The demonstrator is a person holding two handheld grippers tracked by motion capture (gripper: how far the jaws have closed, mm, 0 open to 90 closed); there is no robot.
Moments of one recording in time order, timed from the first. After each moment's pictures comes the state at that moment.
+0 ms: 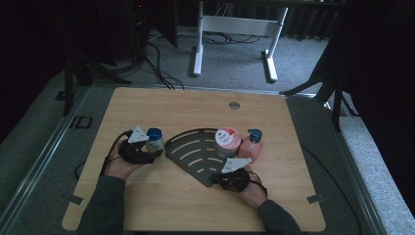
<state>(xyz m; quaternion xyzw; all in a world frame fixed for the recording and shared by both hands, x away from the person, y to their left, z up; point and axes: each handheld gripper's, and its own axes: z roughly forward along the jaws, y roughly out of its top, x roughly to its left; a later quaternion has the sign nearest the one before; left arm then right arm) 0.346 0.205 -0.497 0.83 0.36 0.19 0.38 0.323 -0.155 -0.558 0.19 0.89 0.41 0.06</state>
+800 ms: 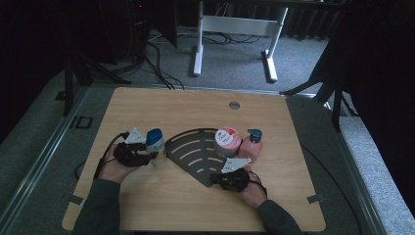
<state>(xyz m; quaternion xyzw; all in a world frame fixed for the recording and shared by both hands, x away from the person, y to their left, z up) 0.335 0.211 -0.484 0.85 0.37 0.16 0.35 0.323 -0.155 -0.558 0.19 0.89 0.41 0.06</state>
